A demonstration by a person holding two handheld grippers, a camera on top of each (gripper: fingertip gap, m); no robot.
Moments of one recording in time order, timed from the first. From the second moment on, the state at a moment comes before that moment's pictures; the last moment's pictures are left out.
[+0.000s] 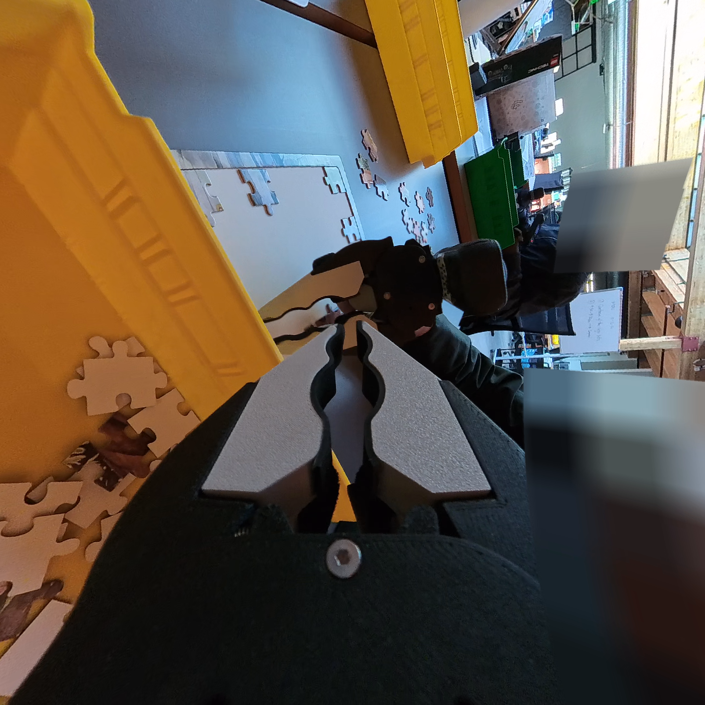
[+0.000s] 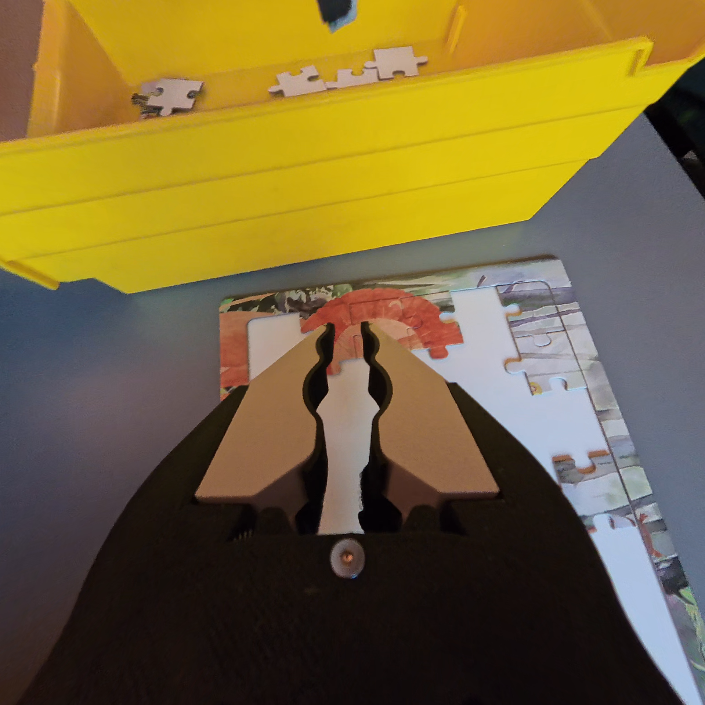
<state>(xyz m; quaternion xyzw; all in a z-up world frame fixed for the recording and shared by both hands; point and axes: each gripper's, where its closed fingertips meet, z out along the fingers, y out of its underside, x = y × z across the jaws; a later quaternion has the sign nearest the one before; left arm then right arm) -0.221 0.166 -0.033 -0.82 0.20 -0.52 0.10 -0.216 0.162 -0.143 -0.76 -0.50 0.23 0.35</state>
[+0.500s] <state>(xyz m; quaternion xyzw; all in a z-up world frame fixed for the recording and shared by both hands) -0.221 0.166 -0.034 -0.83 0.20 -0.52 0.10 -0.220 0.171 -0.162 -0.77 -0.50 0.20 0.33</state>
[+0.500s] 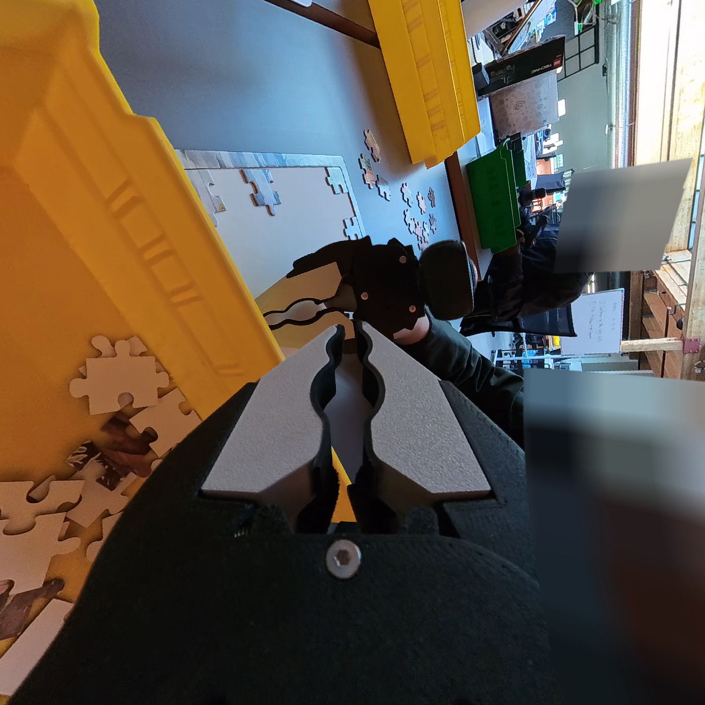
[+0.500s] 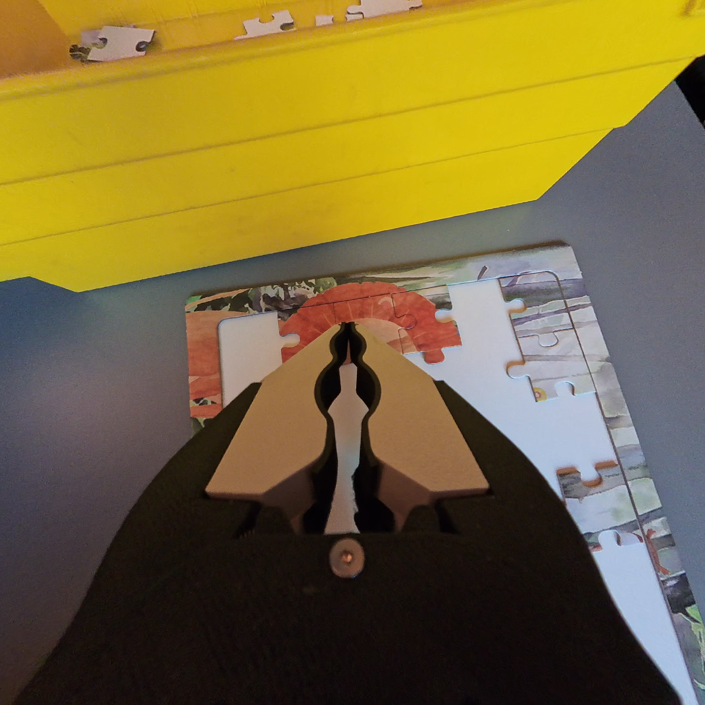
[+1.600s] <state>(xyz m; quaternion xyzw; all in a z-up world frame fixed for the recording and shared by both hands) -0.225 0.170 -0.034 -0.83 0.19 -0.52 0.11 -0.213 0.207 -0.153 -0.80 -0.44 0.19 0.36</state>
